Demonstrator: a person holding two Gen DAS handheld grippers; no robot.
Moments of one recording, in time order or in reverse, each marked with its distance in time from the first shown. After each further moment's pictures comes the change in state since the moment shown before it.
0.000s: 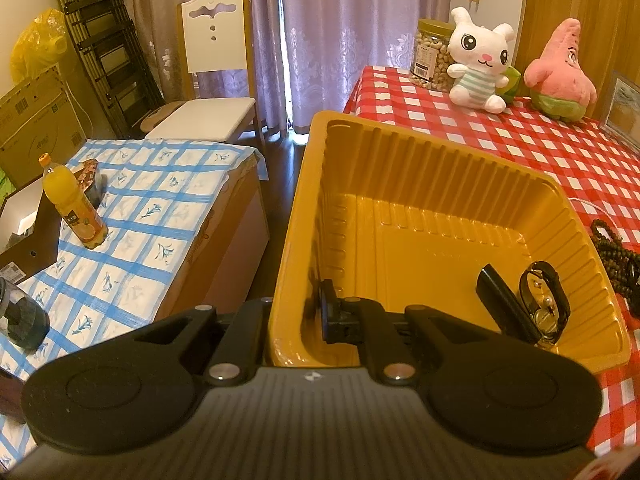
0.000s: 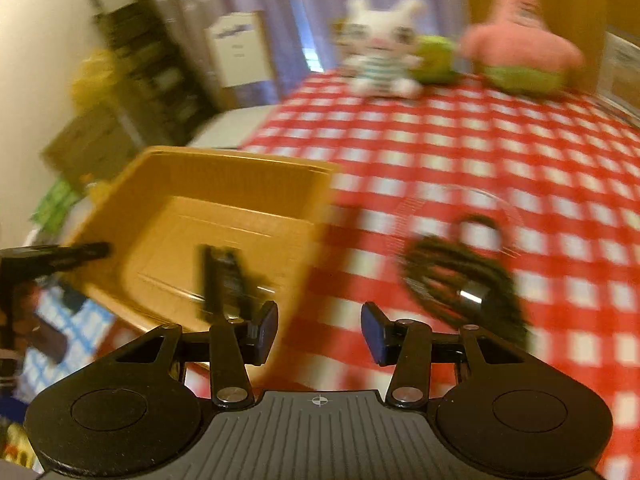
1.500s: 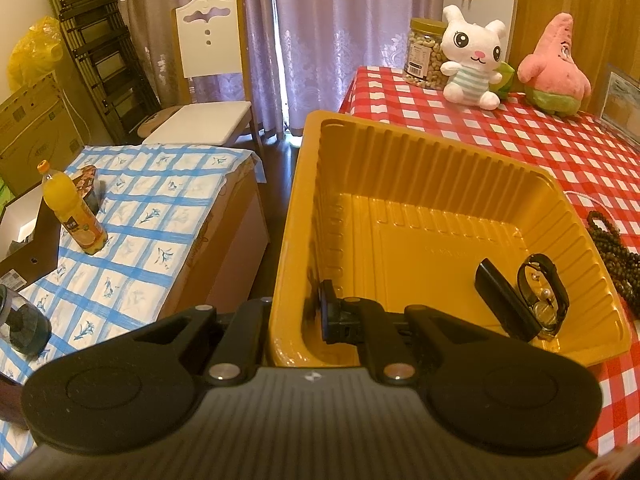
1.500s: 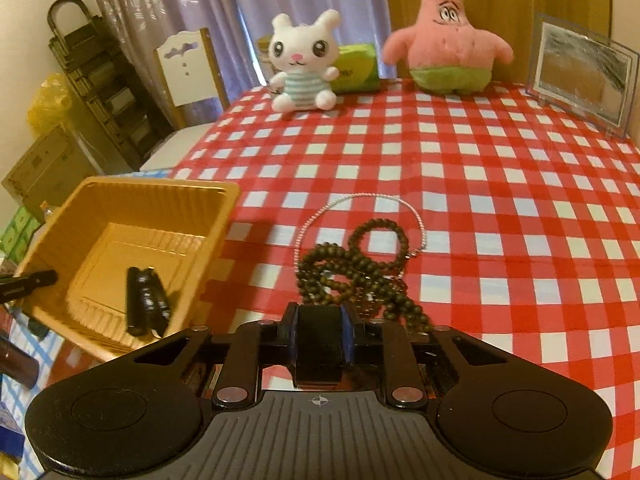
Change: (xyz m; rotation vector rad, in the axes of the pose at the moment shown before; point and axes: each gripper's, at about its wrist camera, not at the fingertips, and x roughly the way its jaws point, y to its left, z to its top) left arm -0.003 0.000 -0.002 0.022 -0.003 -0.005; right arm -0.020 -0.037 0.015 0.023 -0.039 -0.045
